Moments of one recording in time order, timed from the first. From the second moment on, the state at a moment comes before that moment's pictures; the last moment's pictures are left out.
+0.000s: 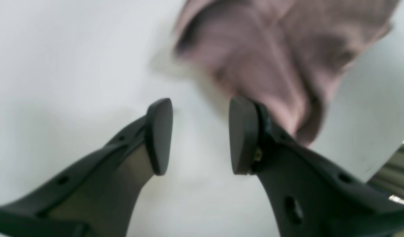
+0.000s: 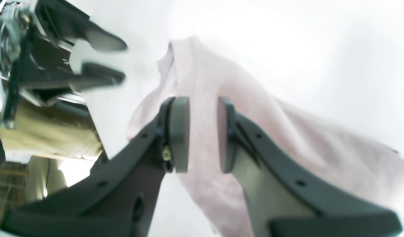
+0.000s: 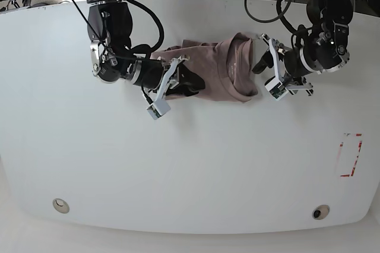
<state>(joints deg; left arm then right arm) 8.2 -17.9 -3.5 110.6 -27.5 -41.8 64.5 -1.0 4.5 -1.8 93.4 48.7 34.0 -60.5</state>
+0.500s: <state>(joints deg) 7.6 -4.8 8.7 104.9 -2.8 -42.0 60.8 5.2 12.6 0.2 85.4 41.0 34.4 -57.0</state>
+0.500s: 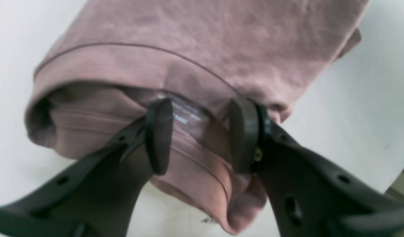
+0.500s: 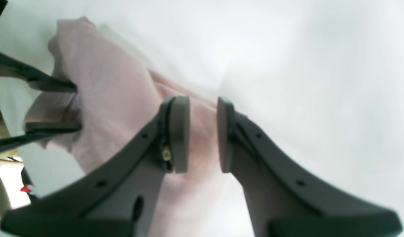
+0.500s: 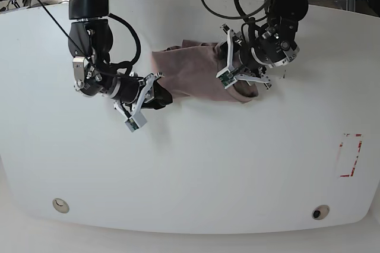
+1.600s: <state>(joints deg) -9.5 -15.0 10.1 105.2 -2.6 -42.0 60.2 -15.9 10.6 0.0 102.3 26.0 30.3 -46.5</state>
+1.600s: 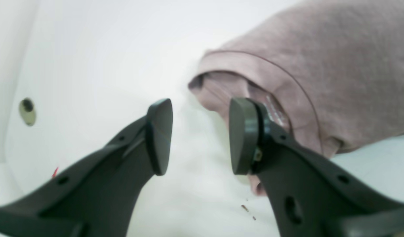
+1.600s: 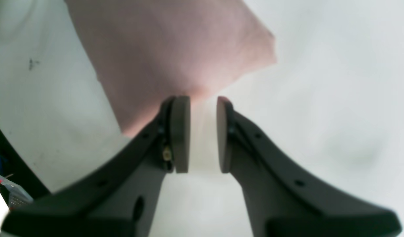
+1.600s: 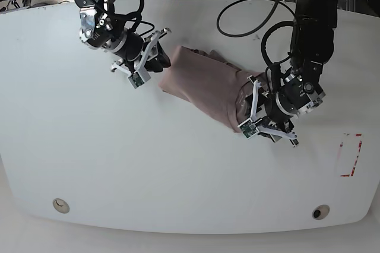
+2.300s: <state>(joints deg) 9.5 -9.4 6.9 107.0 -2.2 -42.0 58.2 -1.8 11.1 -3.5 89.2 25.9 30.0 -40.9</state>
